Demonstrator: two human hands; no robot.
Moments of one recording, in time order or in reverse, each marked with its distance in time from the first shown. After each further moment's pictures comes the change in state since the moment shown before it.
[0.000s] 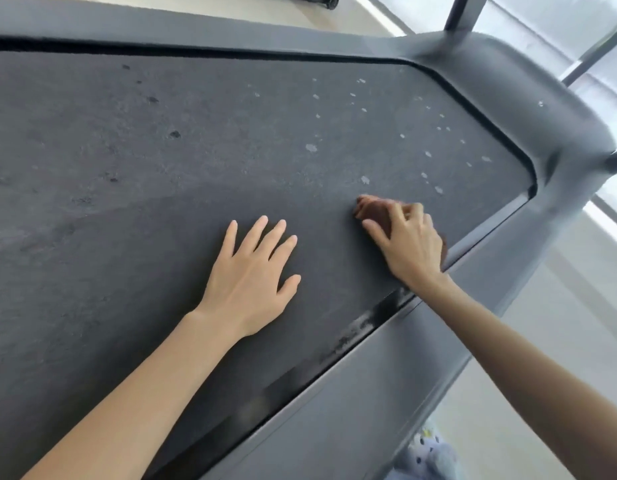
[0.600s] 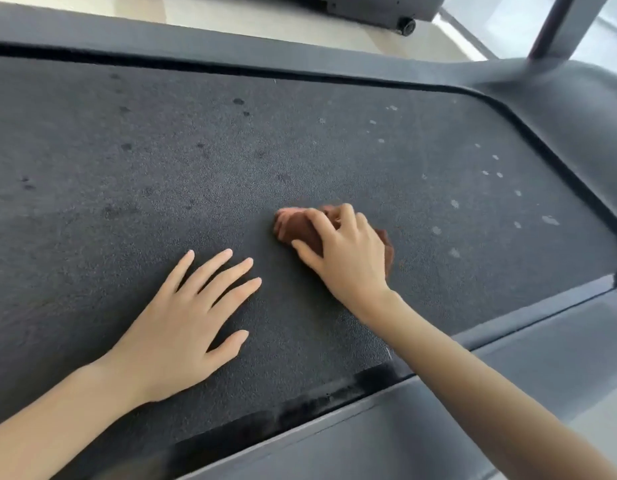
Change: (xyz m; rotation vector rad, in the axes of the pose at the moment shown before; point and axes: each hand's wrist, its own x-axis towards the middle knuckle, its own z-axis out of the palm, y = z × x) left_hand 0.040 0.053 0.011 0.165 -0.029 -0.045; right_hand 0.089 0.002 0.035 0.227 0.174 -0.567
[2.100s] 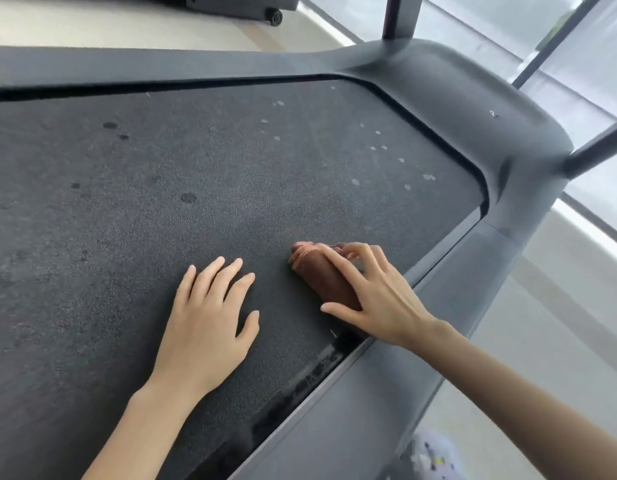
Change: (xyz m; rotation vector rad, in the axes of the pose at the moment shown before) left_hand 0.073 0.046 0.009 -0.210 0.076 -0.005; right_hand -0.096 0.074 -0.076 0.007 -0.332 0.121
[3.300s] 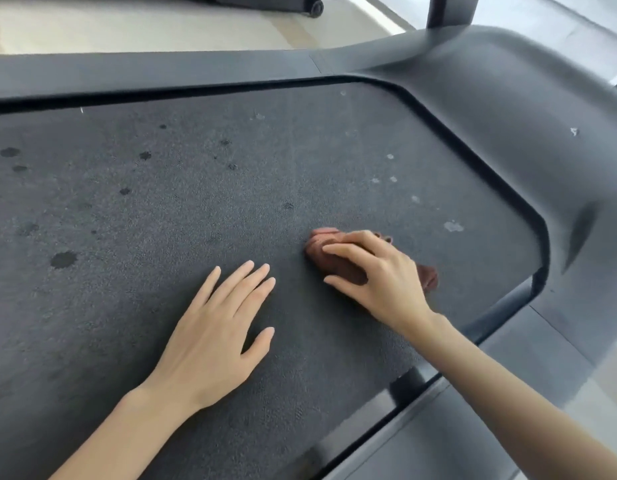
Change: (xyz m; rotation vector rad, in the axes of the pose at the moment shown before) left_hand 0.167 0.083 0.043 0.038 -0.071 0.025; right_hand 0.122 0.188 0.029 0.246 0.242 -0.090
